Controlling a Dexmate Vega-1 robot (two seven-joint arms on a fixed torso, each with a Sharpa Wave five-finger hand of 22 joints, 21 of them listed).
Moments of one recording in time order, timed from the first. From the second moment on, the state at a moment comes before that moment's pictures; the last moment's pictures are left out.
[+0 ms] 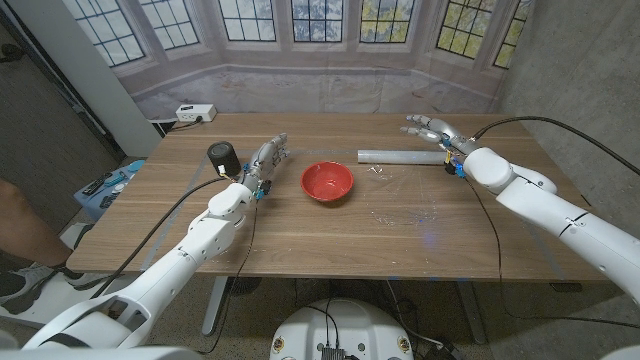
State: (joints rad) left arm 0.83 0.50 0.43 -1.33 -0.60 -0.22 0.00; left_hand 0.39 0.18 0.65 -0.05 0.18 0.10 0.05 0.19 0.18 0.05 0.08 0.21 0.19 0.03 0.11 0.19 0.17 0.13 0.08 0.27 0.17; right arm -0.78 -0.88 -0.49 -1.71 0.05 -0.14 -0.07; right_hand 0.56 0.10 0.29 -0.17 0.18 0.13 -0.11 0.18 0.18 0.13 -0.11 0.19 0.19 0.04 -0.03 0.18 0.18 0.11 -0.04 0.17 0.17
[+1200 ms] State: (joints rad) left arm 0.85 0.53 0.41 -1.46 -0.62 -0.17 0.02; left_hand 0.40 0.18 0.65 -0.06 0.18 0.11 0.05 0.19 0.18 0.06 0.08 0.21 0.19 0.04 0.11 0.19 0.17 0.14 0.09 0.25 0.17; right arm -0.53 -0.95 -0.69 -1.70 -0.39 -0.26 0.26; right_hand 0.78 0.00 0.35 -0.19 0.20 0.06 -0.12 0.18 0.18 0.07 -0.12 0.18 0.18 0.01 -0.03 0.19 0.18 0.14 0.01 0.18 0.16
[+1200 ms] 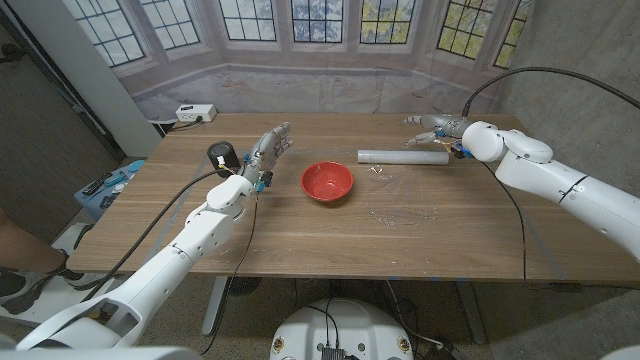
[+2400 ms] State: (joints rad) left arm 0.81 0.52 0.45 -1.48 -0.60 -0.09 0.06; left_hand 0.41 0.19 0.65 -0.06 0.18 0.14 0.06 0.19 0.18 0.10 0.09 0.23 0.19 0.07 0.11 0.19 0.17 0.17 0.09 0.25 0.17; right arm -0.38 -0.87 -0.79 -1.47 -0.59 -0.10 0.40; right_hand 0.92 -0.09 0.38 -0.17 0.22 0.16 -0.10 0.22 0.19 0.22 -0.11 0.23 0.20 0.19 -0.04 0.22 0.18 0.36 -0.04 0.22 0.17
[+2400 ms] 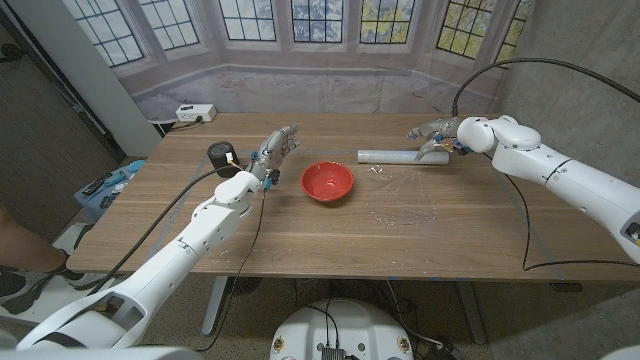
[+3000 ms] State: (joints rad) left arm 0.80 0.51 0.46 -1.48 -0.60 -0.07 0.06; left_hand 0.42 0.19 0.65 -0.06 0.18 0.15 0.06 0.19 0.18 0.11 0.09 0.23 0.19 0.09 0.11 0.19 0.17 0.18 0.09 0.25 0.17; right arm -0.38 -0.84 -0.81 -1.40 -0.61 -0.09 0.36; right_hand 0.95 -0.09 0.40 -0.16 0.22 0.23 -0.11 0.23 0.19 0.30 -0.10 0.25 0.21 0.28 -0.04 0.24 0.19 0.44 -0.05 0.24 0.17
